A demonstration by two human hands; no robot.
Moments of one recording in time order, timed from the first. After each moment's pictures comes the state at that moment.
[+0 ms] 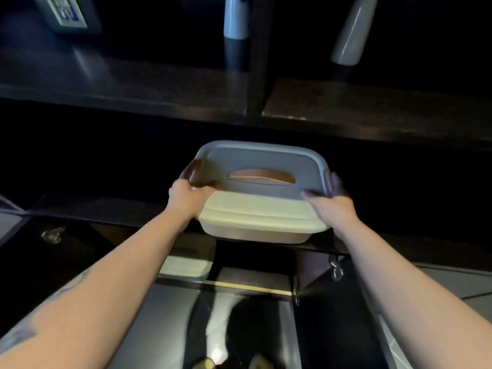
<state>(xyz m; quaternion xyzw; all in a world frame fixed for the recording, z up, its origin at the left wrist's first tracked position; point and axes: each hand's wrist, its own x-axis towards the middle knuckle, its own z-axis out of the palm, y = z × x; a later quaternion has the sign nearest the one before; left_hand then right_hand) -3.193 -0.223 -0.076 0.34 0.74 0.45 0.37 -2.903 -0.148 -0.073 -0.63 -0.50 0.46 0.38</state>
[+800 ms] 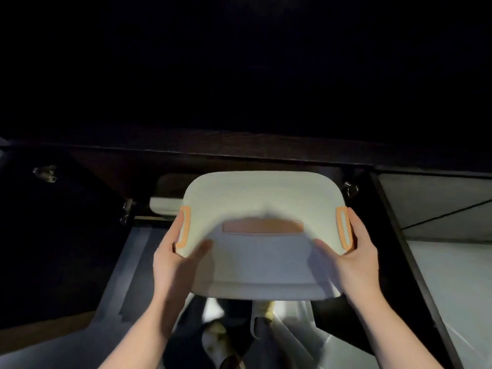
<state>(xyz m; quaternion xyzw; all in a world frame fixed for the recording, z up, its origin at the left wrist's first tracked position) -3.156 -0.473 -0.155 0.30 0.71 0.50 0.40 -2.886 -0.412 -0.146 -0.67 -0.50 0.40 0.37</state>
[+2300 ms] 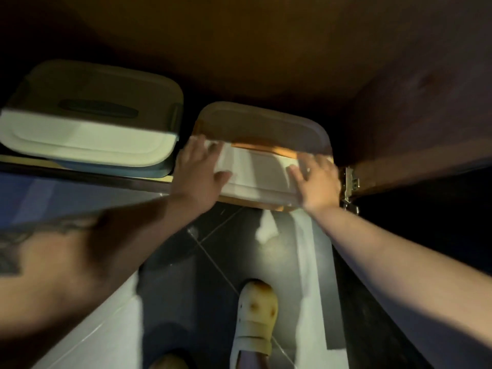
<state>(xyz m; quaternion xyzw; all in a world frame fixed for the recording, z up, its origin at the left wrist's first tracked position) -3.151 -0.236 -0.651 0.62 0.74 0.11 0.23 -2.921 -0.188 -0.641 -0.69 -0.68 0.24 0.05</state>
